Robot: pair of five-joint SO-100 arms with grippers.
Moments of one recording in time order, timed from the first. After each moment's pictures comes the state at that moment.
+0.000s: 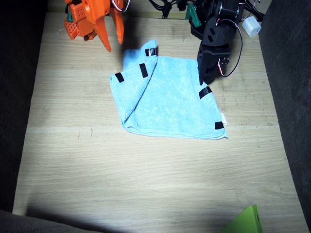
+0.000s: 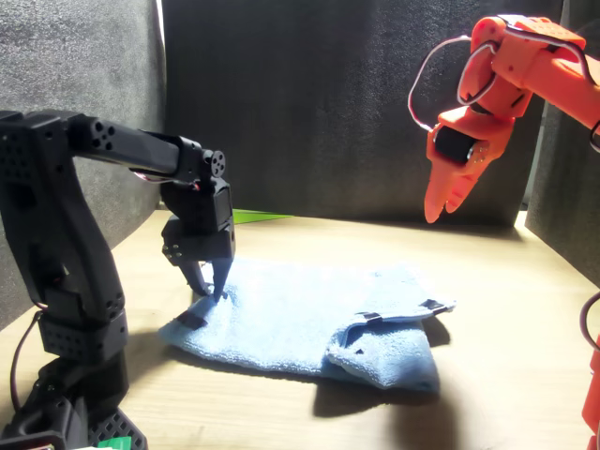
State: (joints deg) arm 0 46.3 89.6 109.0 75.5 68.9; arm 1 123.7 86.5 63.8 110.8 78.1
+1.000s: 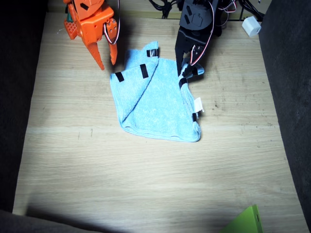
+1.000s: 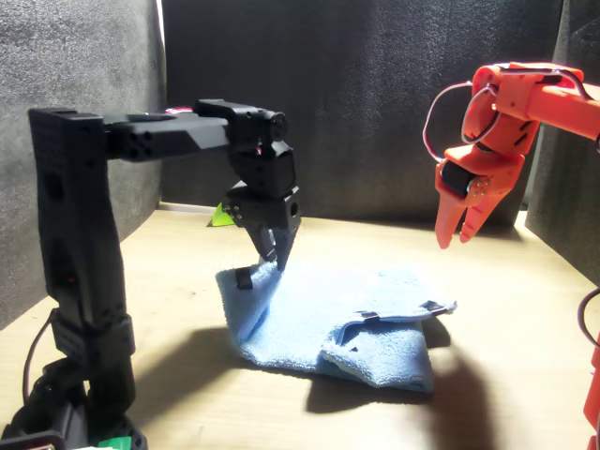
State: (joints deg) arm 0 27.8 74.9 76.9 90.1 80.1; arm 1 118.0 89.2 78.9 98.4 85.5
